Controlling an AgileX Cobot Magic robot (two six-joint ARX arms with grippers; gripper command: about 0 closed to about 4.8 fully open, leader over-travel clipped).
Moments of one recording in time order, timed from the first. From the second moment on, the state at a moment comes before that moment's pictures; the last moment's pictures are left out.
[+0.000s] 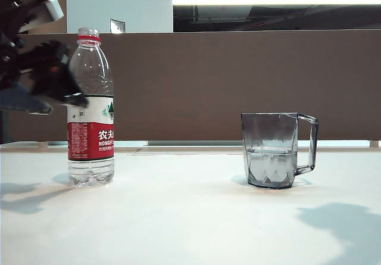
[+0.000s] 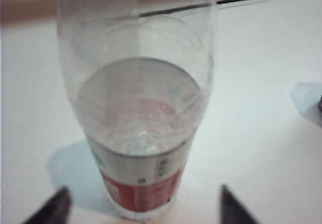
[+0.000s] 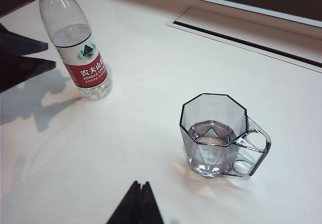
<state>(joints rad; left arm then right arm) -0.36 1.04 0.39 0.26 0.07 -0.02 0.59 0.53 0.65 -0.49 -0.03 0.05</state>
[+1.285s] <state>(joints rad) -0.34 0.27 0.28 -0.15 0.07 -0.13 0.59 0.53 0.65 -0.49 -0.03 0.05</state>
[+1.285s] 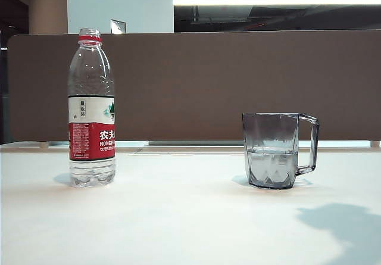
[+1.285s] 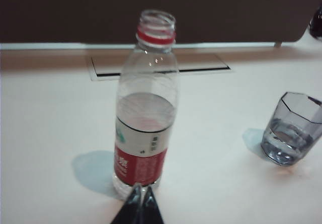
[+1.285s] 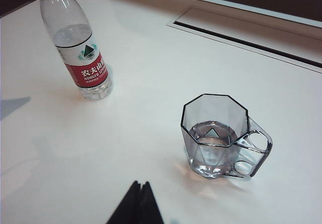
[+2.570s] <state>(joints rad) -0.01 0.00 0.02 -0.06 0.07 0.00 0.59 0.53 0.65 -0.49 -0.03 0.05</state>
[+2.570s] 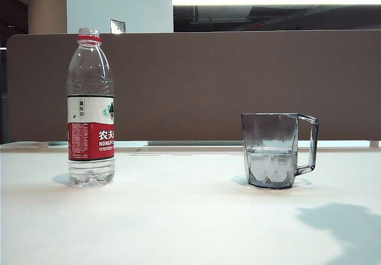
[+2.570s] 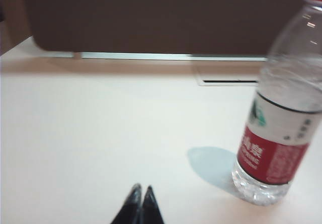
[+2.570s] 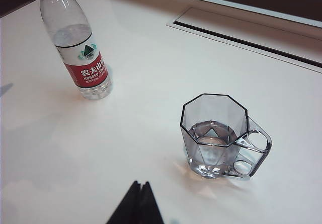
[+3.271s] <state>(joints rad) -0.03 0.00 0.02 -0.06 0.07 0.04 0.59 0.53 0.65 -0.49 -0.03 0.05</state>
